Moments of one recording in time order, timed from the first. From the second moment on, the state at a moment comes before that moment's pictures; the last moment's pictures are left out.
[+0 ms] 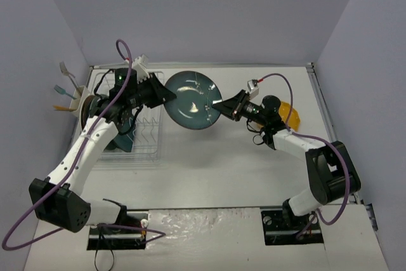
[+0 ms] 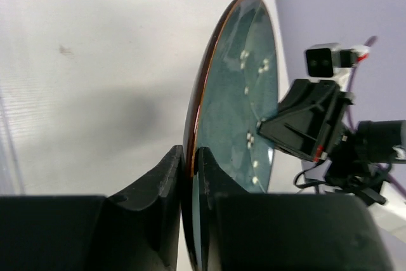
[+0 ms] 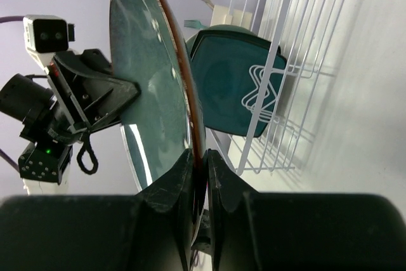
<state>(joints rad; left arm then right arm) -0.34 1.31 1.29 -0.43 0.33 -0.67 0.33 1.51 0.70 0.82 -0.69 1.31</state>
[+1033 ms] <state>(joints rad) -0.32 1.29 1.64 -0.99 -0.32 -0.05 0.13 1.21 0.83 0.02 -0.58 0.72</state>
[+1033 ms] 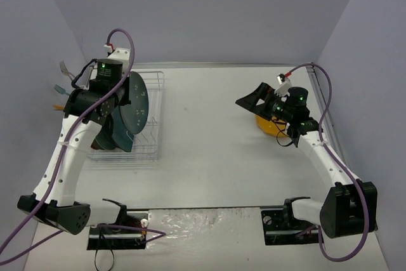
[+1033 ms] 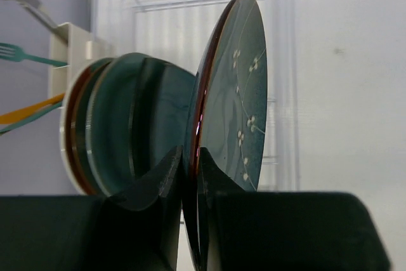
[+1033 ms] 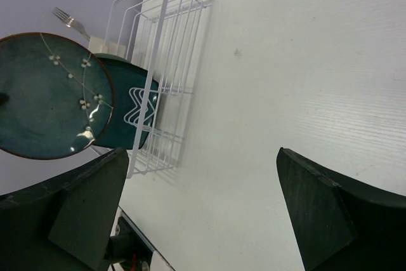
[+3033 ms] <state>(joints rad) -0.22 1.22 1.52 -0.87 -0.17 -0.04 -0.11 1.22 0.74 -0.29 0.02 0.73</state>
